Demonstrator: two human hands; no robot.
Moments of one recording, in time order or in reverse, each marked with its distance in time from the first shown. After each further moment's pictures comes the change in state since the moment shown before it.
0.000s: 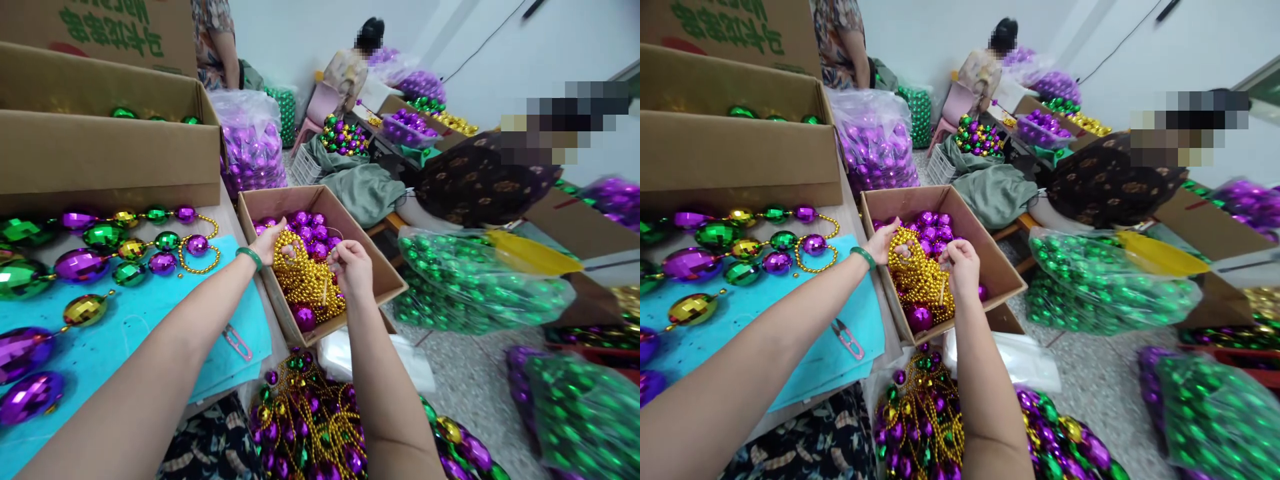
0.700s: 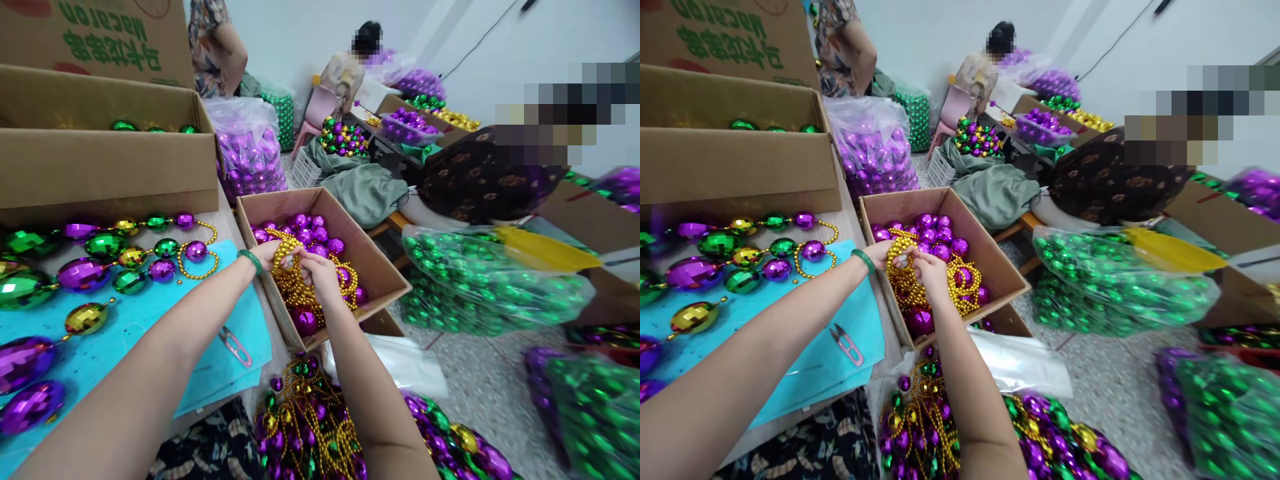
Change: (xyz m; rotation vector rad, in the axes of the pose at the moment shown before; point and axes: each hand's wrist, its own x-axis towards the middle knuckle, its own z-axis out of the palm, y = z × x) left_hand 0.002 -0.006 0.023 0.343 0.009 -0.028; right_hand -0.006 0.041 0.029 -0.167 -0.081 0.191
